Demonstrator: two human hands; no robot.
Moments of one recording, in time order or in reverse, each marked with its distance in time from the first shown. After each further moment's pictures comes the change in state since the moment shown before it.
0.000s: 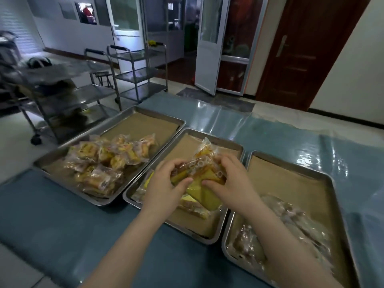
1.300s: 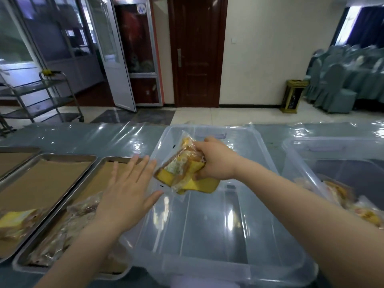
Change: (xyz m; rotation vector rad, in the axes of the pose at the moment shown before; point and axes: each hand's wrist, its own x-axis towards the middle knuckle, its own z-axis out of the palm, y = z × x) left_hand -0.112 0.329 0.374 0.861 -0.298 0.476; right_hand -0.240 0.278 -0.448 -0.314 -0.145 0.110
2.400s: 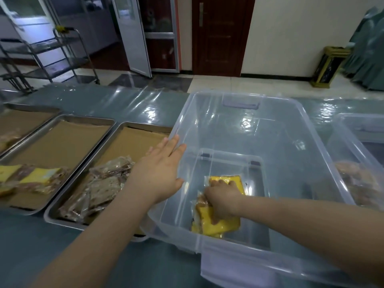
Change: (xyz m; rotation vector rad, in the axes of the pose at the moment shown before) left_hand 0.009 -0.009 0.027 -0.066 -0.305 0.010; right_hand -0.006 0.019 0.182 -0.450 -0.587 0.105
